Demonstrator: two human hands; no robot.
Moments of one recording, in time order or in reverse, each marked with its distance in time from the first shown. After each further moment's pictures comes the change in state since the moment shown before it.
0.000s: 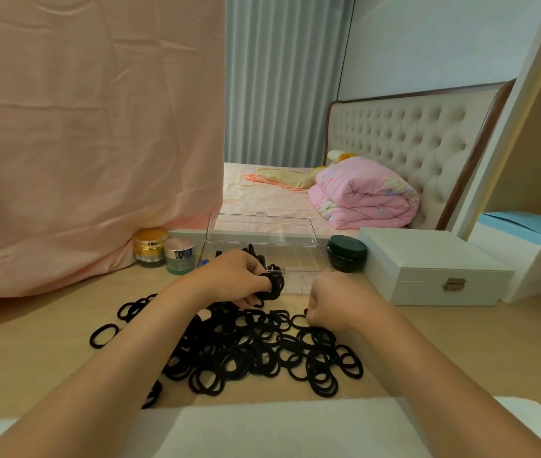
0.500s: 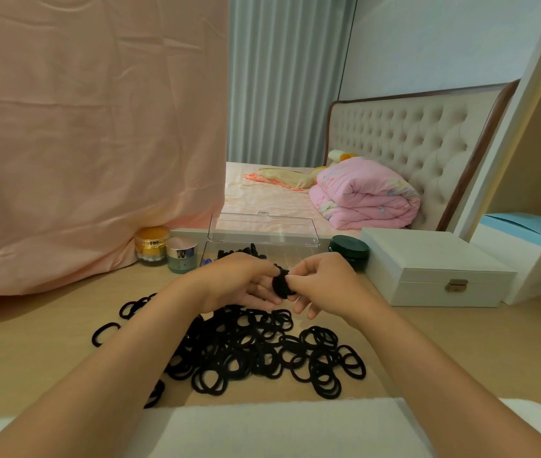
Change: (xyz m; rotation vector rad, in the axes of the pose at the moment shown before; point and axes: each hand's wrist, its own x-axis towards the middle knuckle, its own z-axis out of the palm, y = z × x) left_hand -0.001 -0.004 -0.001 -0.558 -0.259 -0.024; right_hand -0.018 -0.022 -0.013 0.873 0.142 -0.123
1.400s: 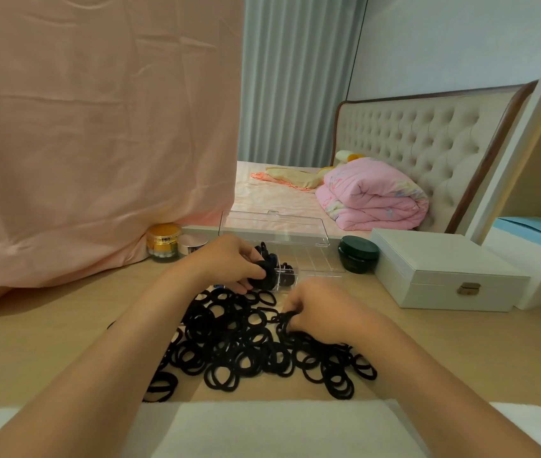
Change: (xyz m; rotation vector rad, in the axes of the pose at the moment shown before) left_hand -0.007 0.007 -0.029 0.454 0.308 0.032; right_hand -0.003 -0.007 0.023 -0.713 -0.302 -0.026
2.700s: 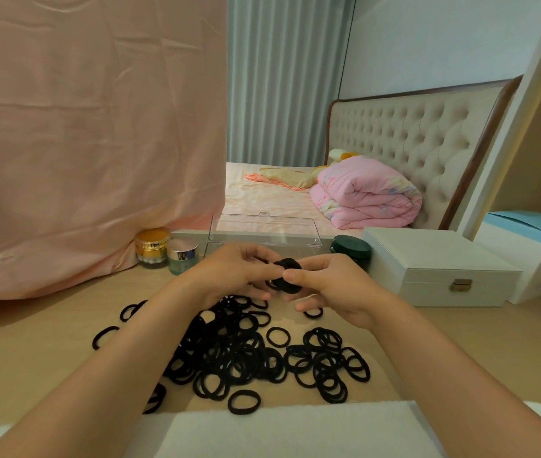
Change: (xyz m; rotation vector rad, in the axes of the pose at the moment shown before) left_hand -0.005 0.009 0.023 -0.408 -0.100 0.060; right_hand 0.001 0.033 -0.018 1.158 0.124 -0.041
